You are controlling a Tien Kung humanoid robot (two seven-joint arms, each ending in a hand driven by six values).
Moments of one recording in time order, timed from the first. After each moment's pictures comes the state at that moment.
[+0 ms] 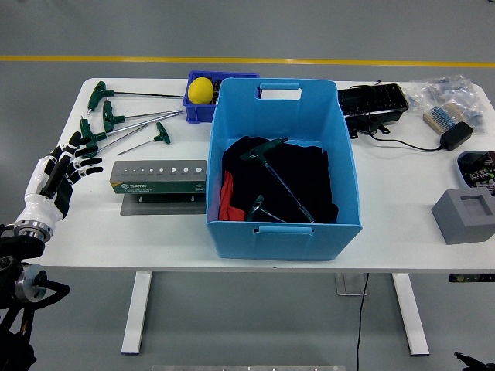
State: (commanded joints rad) left arm -0.09 0.05 -1.63 -1.25 1.12 -0.04 -0.04; right arm 0.24 -0.22 0.50 0.22 -0.65 -0.17 -0.16
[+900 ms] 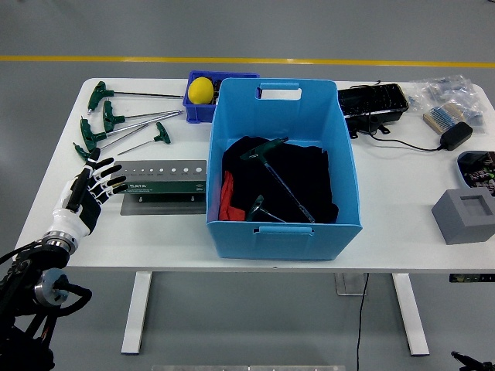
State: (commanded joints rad) left arm -0.10 0.05 -1.49 -1.19 0.85 0.04 0.03; right arm 0.24 -0.21 0.53 0.22 -0.70 -0.16 -0.16
